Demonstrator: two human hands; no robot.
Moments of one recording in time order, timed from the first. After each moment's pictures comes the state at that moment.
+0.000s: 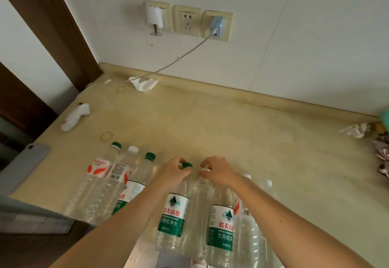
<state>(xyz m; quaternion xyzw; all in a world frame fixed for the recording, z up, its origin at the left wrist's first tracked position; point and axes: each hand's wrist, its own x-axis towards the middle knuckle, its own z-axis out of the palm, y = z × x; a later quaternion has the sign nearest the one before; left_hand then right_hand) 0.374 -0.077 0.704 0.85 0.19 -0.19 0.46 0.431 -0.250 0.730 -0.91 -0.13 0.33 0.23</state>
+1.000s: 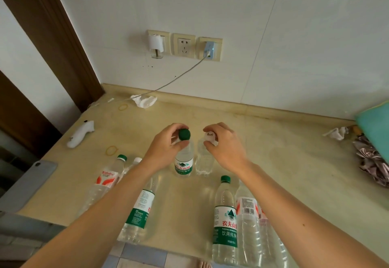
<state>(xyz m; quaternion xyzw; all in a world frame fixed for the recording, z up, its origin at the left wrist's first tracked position) 0.386 -0.042 0.819 0.85 0.00 0.04 0.53 0.419 -0.240 0.834 -0.91 -0.18 -0.01 0.36</state>
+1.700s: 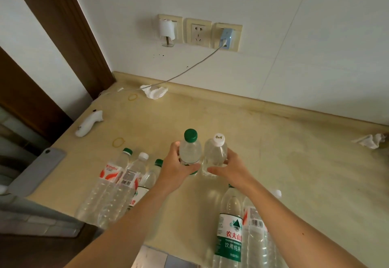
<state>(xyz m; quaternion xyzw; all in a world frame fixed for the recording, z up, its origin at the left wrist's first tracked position) 0.375 -0.063 0.734 0.78 0.17 0.00 0.60 0.438 -0.258 0.736 -0.83 -0.05 0.24 0.51</state>
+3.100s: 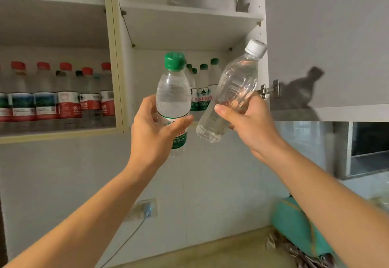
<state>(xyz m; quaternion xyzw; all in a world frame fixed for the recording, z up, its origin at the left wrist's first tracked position) 0.335 -0.157 1.246 0.64 -0.31 0.37 0.60 0.298 -0.361 1.261 -0.68 -0.17 -0.42 0.57</state>
